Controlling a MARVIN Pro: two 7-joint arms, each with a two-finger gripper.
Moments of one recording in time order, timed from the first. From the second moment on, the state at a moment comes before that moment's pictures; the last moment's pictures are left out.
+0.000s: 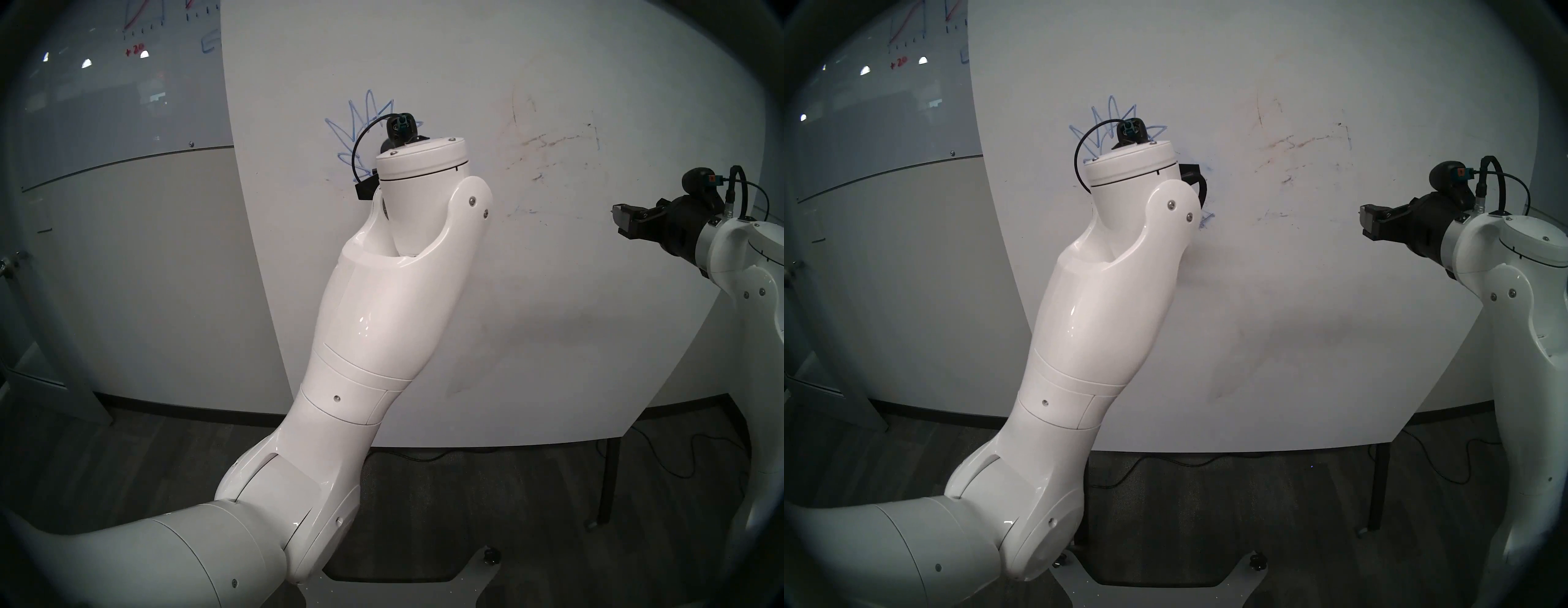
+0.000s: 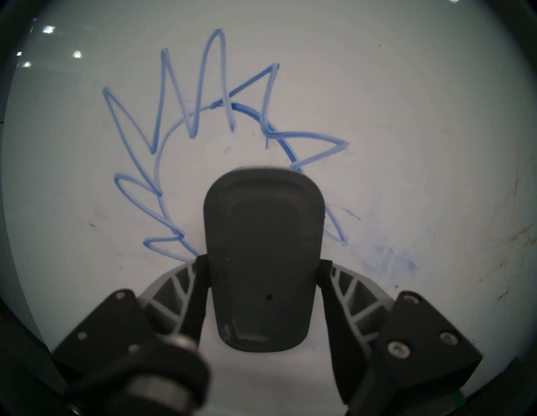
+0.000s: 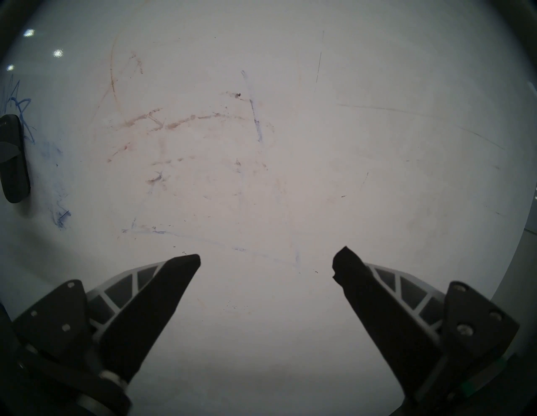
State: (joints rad) left arm 0.84 -1.81 -1.12 -1.77 -0.53 0.78 0.98; right arm -1.42 -0.72 1.94 -2.26 0.89 0.96 -0.23
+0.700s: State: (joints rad) left arm 0.81 -1.84 -1.19 -1.77 -0.61 0.85 0.96; right arm -1.42 -0.72 1.94 -2.26 0.89 0.96 -0.23
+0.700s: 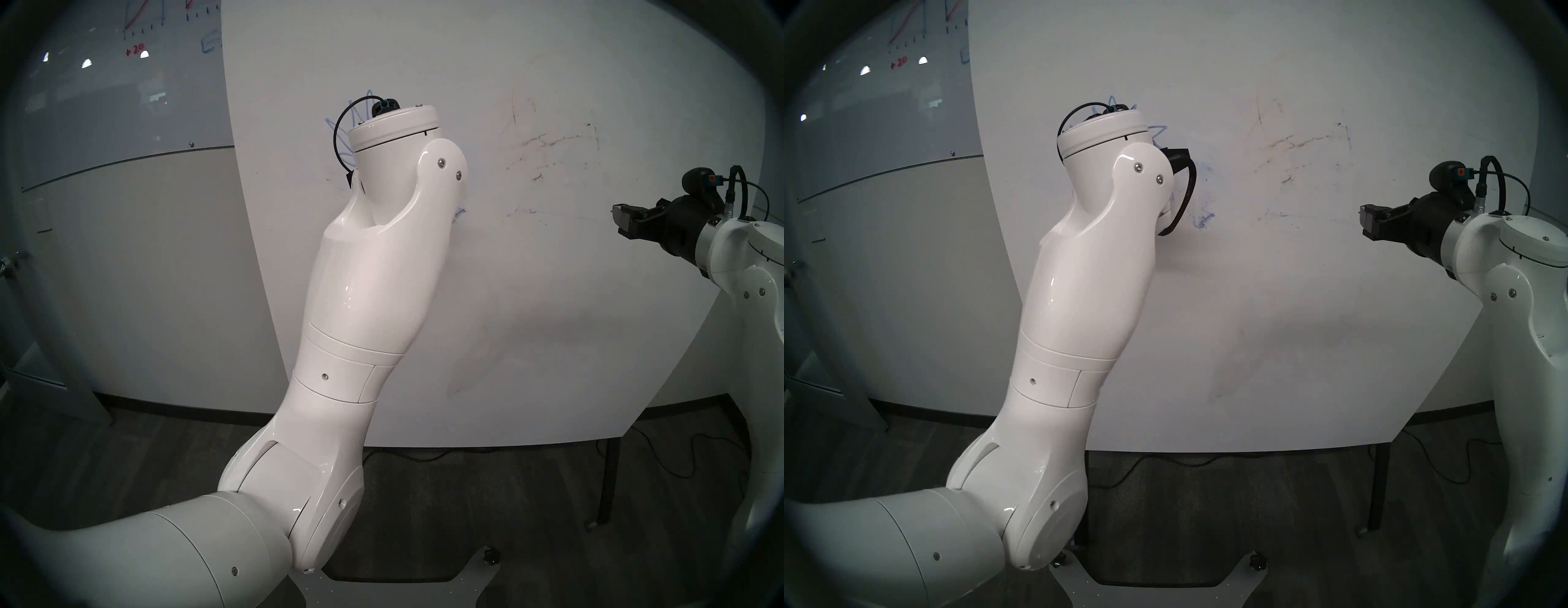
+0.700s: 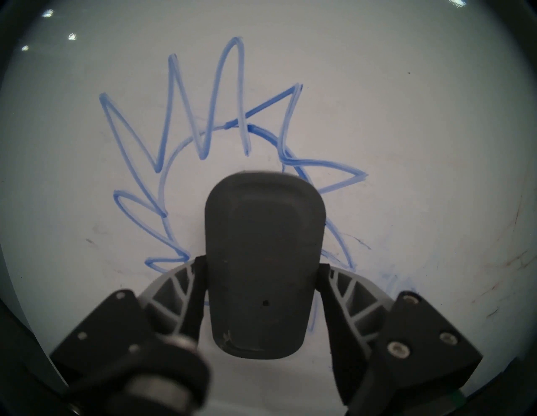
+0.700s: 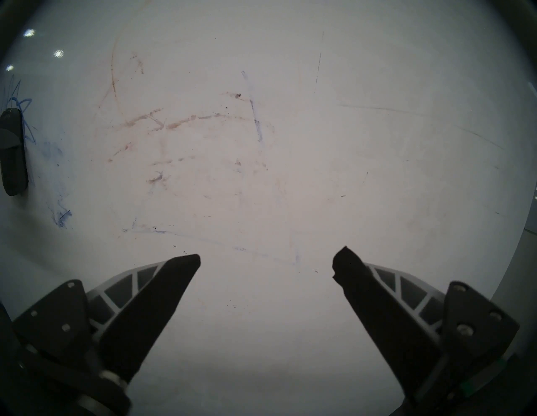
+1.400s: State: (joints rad) left arm 0.70 -1.84 -1.24 -1.77 -0.60 0.88 0.95; right arm -1.42 -0.72 1.94 -2.26 0.89 0.96 -0.23
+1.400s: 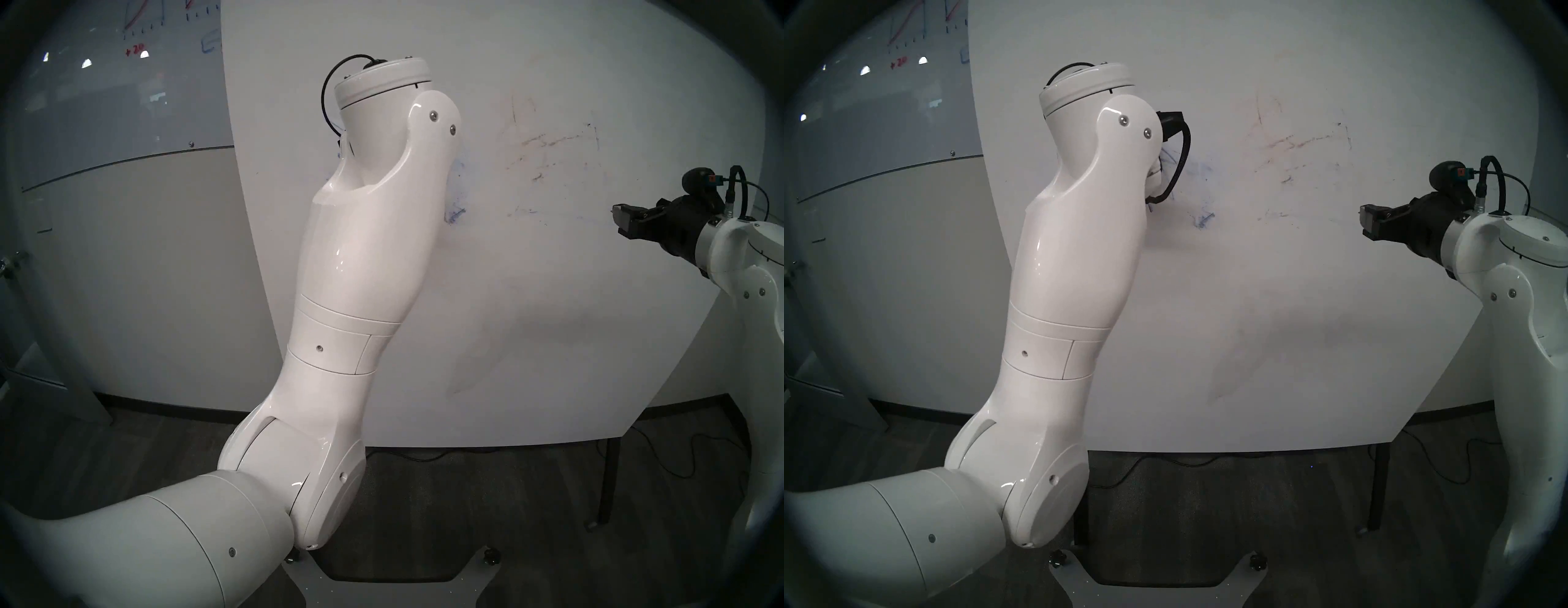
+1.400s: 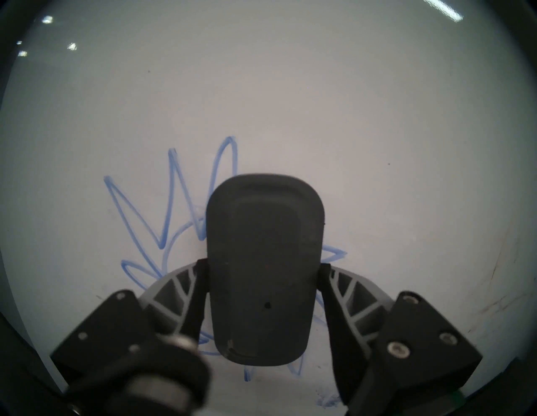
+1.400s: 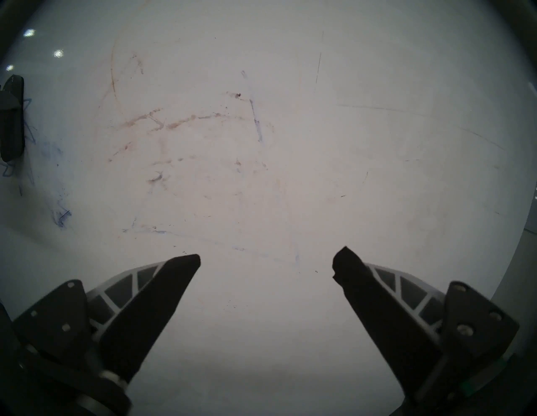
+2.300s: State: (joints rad) left arm 0.61 -1.86 -1.29 -1.75 -0.57 0.92 0.91; right arm -1.42 -0.72 1.94 -2.26 0.89 0.96 -0.23
